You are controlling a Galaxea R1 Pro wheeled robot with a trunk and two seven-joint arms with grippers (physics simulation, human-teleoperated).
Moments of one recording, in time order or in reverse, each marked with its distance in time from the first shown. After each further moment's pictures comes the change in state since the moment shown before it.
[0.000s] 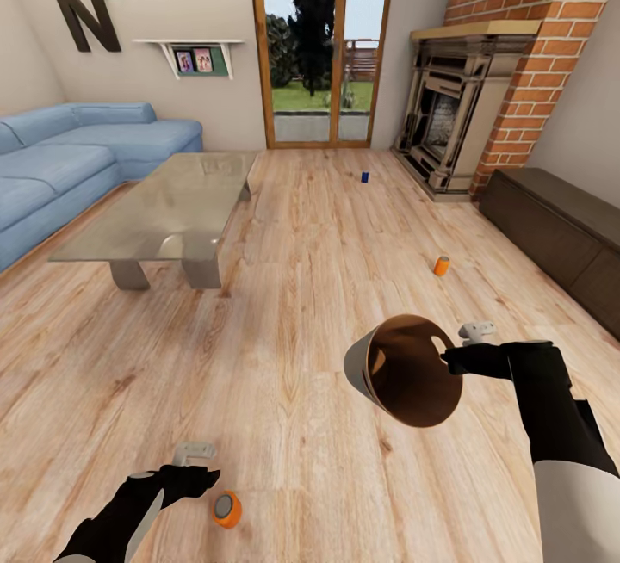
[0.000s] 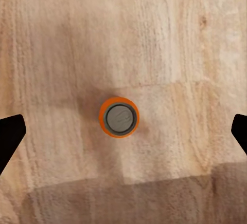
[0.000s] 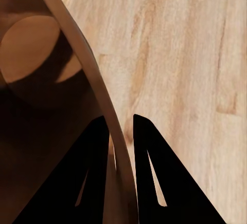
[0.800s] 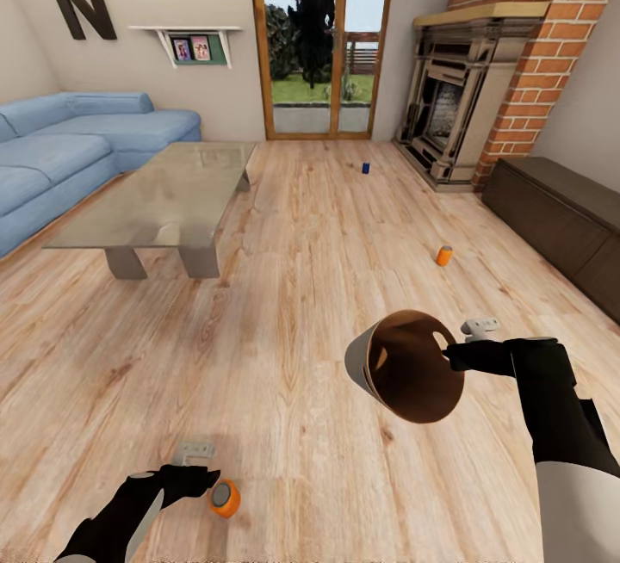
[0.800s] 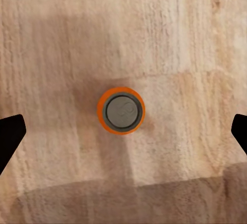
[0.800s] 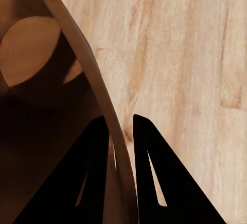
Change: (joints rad) left arm 0.000 0.000 0.000 0.000 0.000 -0.001 0.000; right arm 0.004 0.000 0.003 -0.050 -0.002 0.037 0.003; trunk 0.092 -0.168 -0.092
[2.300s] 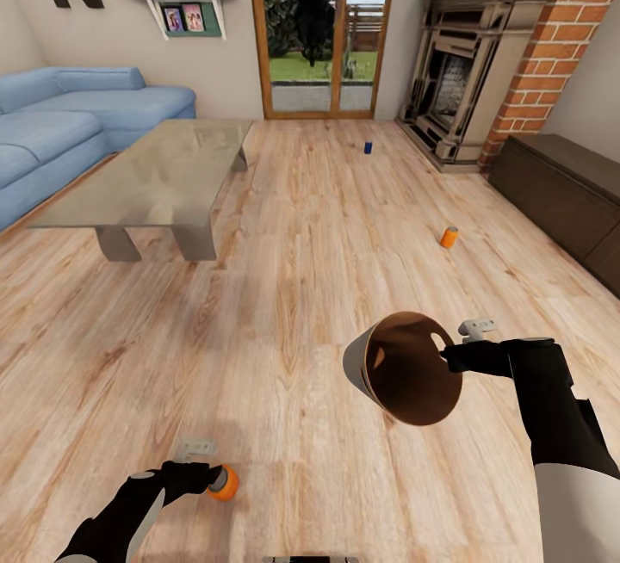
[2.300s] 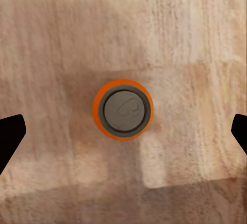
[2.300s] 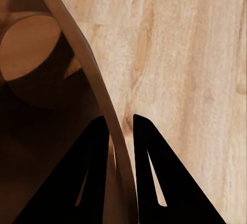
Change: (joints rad) left arm 0.000 -0.003 -0.002 -0.002 0.001 -0.039 -0.002; right arm 0.005 0.001 0.016 -0.002 -0.001 -0.002 0.001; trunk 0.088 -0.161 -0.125
